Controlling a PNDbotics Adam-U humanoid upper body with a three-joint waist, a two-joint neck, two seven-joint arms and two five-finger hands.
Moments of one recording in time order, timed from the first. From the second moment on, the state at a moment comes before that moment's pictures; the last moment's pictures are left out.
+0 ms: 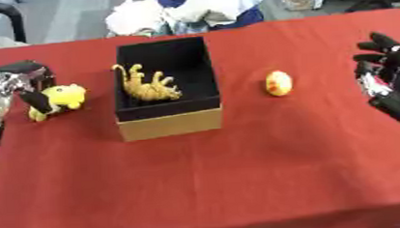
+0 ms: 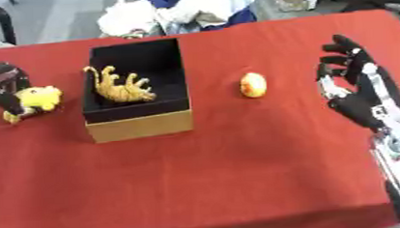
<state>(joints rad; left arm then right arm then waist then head) -0.99 0.50 0.03 -0.54 -1.24 -0.12 -0.30 -0.27 -0.43 0.01 -1.59 0.05 -0.23 0.01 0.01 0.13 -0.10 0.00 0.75</state>
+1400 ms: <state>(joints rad) -1.09 0.24 -0.15 -0.90 -1.06 -0.24 -0.15 -0.28 -0.42 0.02 -1.59 0.04 -0.23 0.02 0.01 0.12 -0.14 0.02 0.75</state>
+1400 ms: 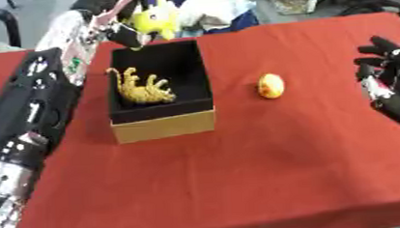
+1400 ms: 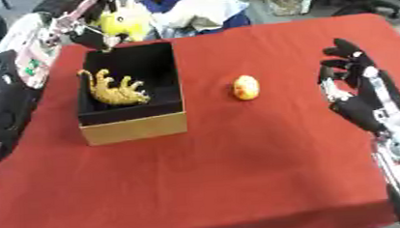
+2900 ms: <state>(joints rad) -0.76 0.42 -0.11 -1.37 -0.39 -0.20 -0.26 -0.49 -0.64 0.12 -1.45 0.05 -0.23 0.13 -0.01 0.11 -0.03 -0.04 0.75</state>
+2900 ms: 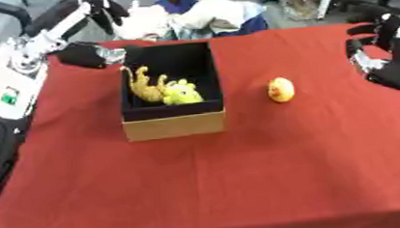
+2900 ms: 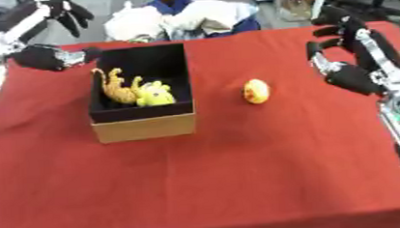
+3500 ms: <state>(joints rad) -0.58 0.40 -0.03 -1.55 -0.16 -0.11 -0.08 -0.72 -0.61 0.22 -1.00 0.20 -0.29 0.38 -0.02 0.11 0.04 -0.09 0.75</state>
